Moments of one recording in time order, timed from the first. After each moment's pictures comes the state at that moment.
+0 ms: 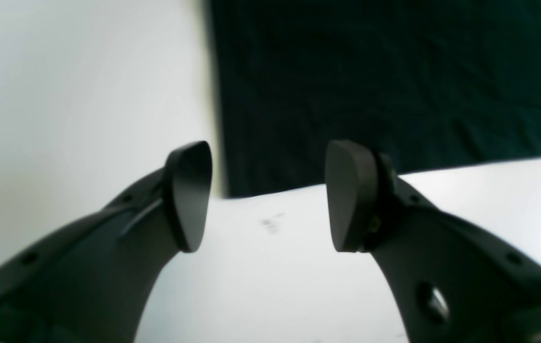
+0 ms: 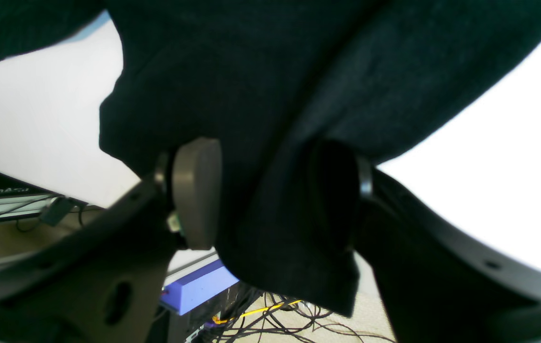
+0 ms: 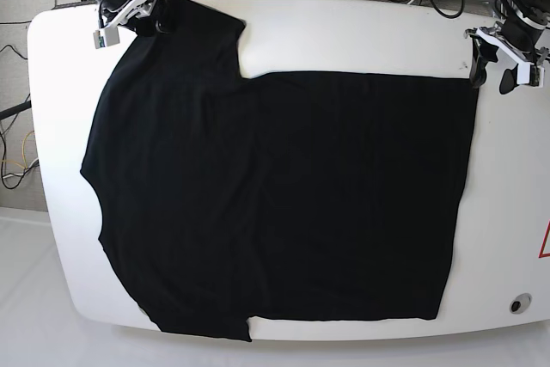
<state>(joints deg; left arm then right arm) 34.2 -21.7 -35.2 103.0 -32.5 -34.3 26.2 -35.0 7.6 33.0 96.3 44.1 40.5 -49.4</state>
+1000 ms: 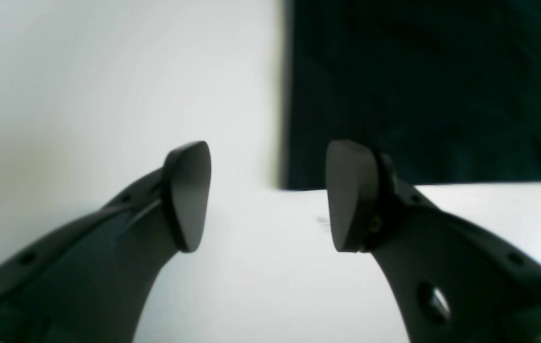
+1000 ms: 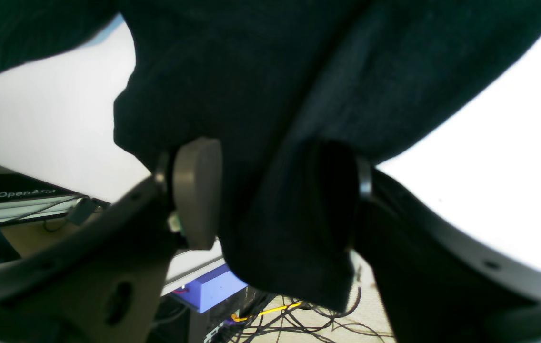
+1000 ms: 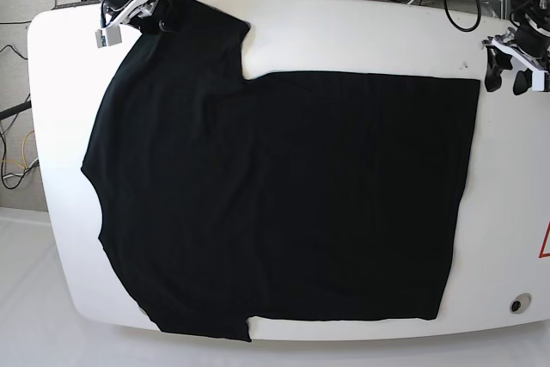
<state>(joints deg) 29.3 -22.3 -38.3 94.9 -33.6 -35.7 29.1 -35.1 7.4 32.5 96.3 48.4 40.4 -52.2</state>
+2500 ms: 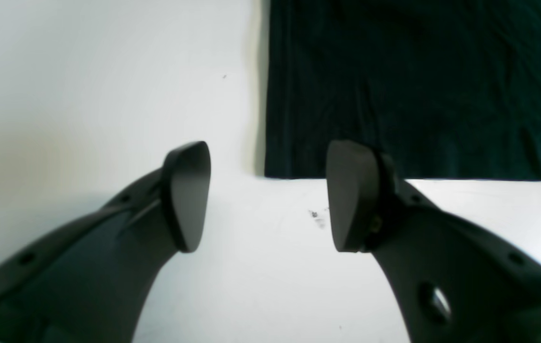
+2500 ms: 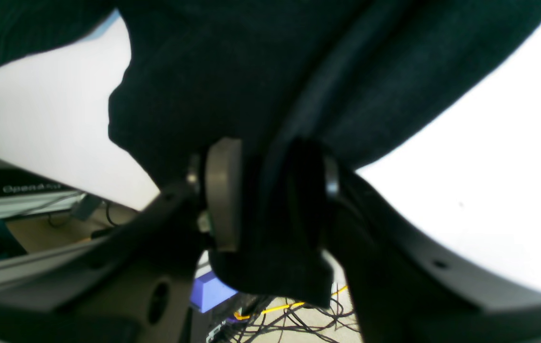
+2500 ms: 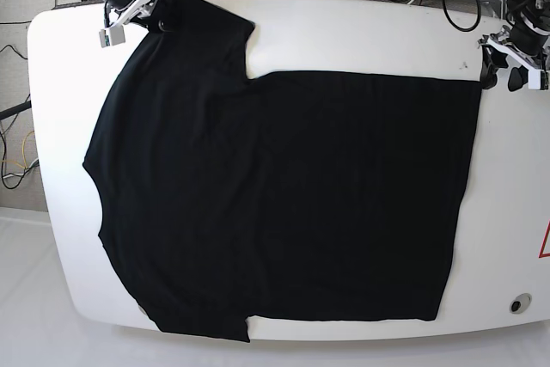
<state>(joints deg) 29.0 -21.9 -37.3 93.2 -34.4 -35.1 29.7 -34.2 6.6 32.3 94.4 47.3 40.6 -52.2</state>
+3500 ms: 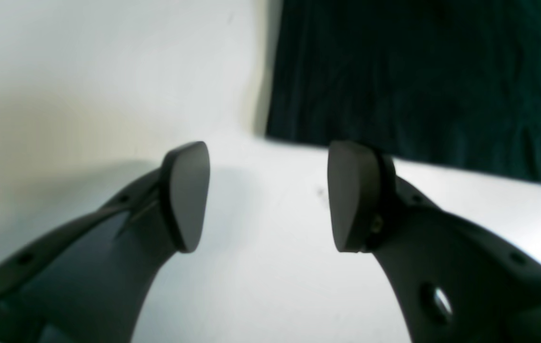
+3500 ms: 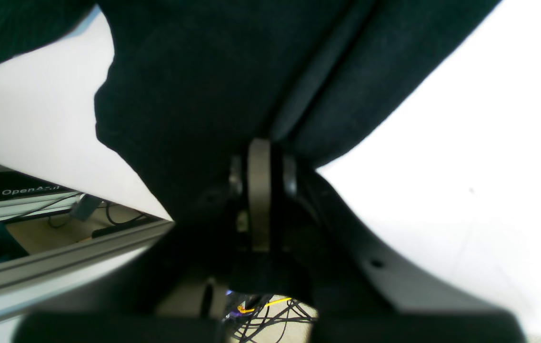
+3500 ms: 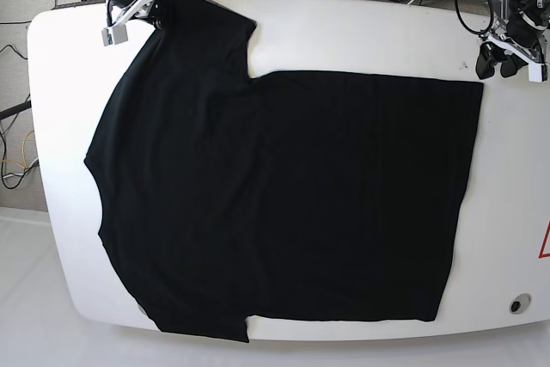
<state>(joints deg) 26.7 -22.3 -37.0 83.4 -41.9 -35.9 33.2 -34.7 6.6 31.5 95.1 46.9 40.1 -52.5</state>
